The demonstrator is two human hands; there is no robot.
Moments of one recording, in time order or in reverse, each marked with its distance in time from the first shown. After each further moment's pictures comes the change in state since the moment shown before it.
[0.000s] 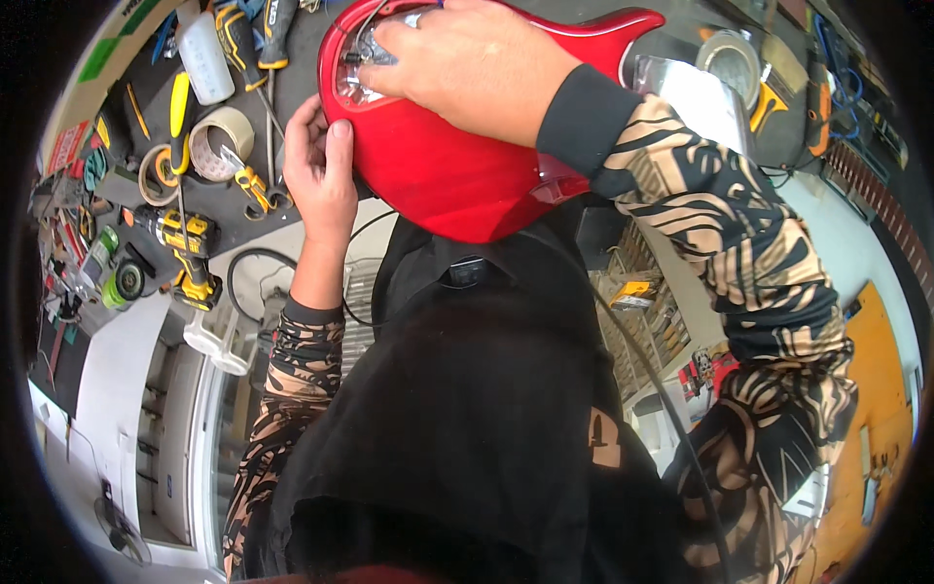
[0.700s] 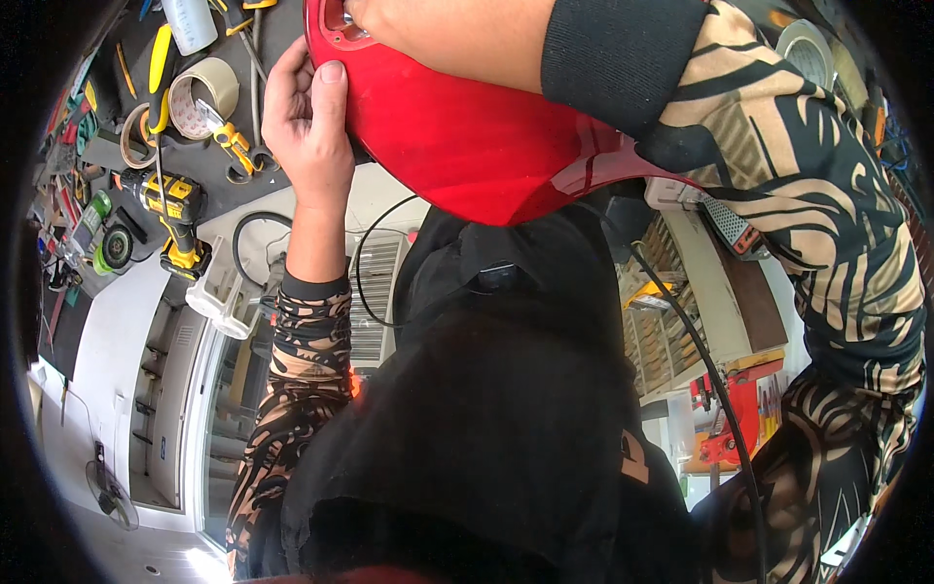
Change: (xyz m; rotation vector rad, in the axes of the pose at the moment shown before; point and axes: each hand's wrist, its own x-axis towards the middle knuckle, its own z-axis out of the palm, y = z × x) left_hand 0.000 -0.040 -0.040 -0.087 0.005 0.085; right_hand 0.054 -0.030 0.020 -0.263 -0.377 -0.132
